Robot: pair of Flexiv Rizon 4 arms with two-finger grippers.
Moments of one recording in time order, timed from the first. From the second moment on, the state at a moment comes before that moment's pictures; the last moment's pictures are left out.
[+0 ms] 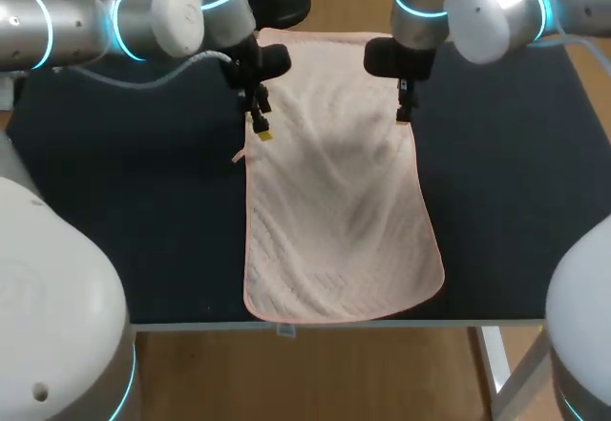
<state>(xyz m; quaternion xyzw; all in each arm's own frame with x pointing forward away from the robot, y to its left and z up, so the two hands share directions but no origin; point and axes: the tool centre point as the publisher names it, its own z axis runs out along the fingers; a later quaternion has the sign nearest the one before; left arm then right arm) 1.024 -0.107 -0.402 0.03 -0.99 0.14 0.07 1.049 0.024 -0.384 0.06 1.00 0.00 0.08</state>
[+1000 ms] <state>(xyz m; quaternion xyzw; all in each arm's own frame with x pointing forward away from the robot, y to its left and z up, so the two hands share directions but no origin) 1.023 -0.108 -0.426 0.01 -1.00 0.08 0.03 1.029 0.025 -0.414 0.04 1.00 0.01 0.06</state>
